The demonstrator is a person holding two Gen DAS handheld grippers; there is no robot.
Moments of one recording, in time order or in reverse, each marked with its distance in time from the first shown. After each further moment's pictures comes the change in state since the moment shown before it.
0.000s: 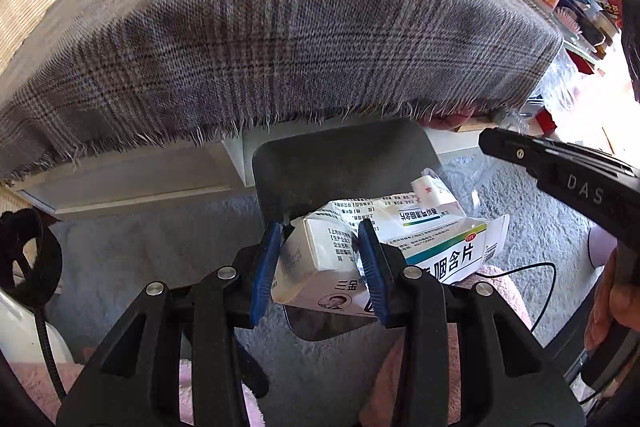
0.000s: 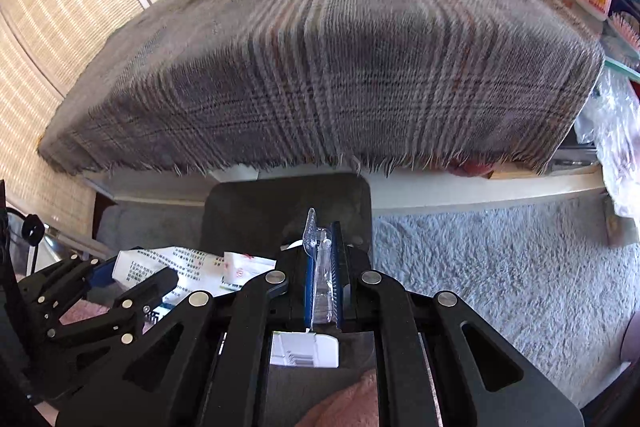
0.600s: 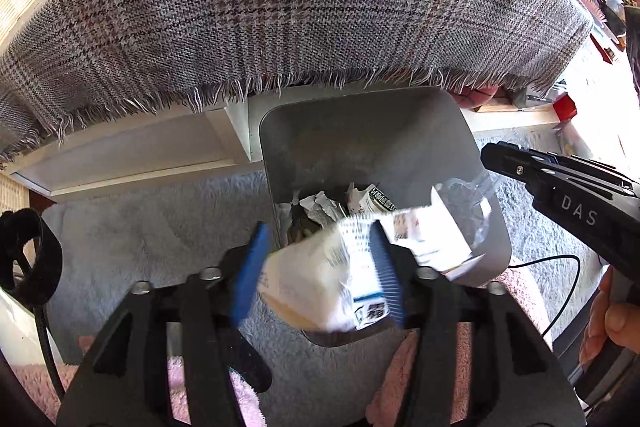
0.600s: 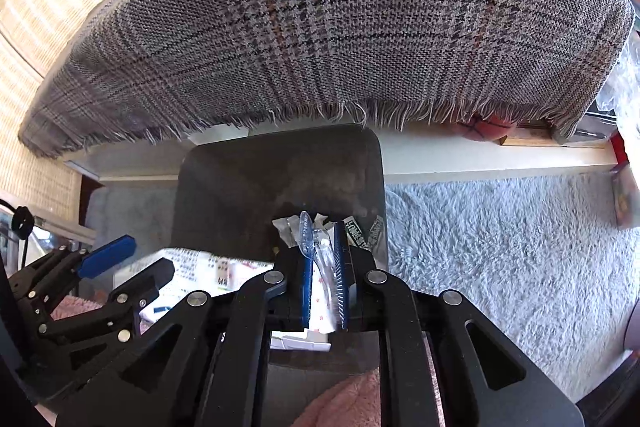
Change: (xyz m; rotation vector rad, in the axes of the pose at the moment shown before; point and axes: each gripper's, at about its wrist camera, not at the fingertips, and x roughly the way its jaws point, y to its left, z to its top) left arm 0.036 0.015 -0.009 -0.022 0.077 0.022; right arm 0.041 -0.001 -0.008 0.021 0.089 -0.034
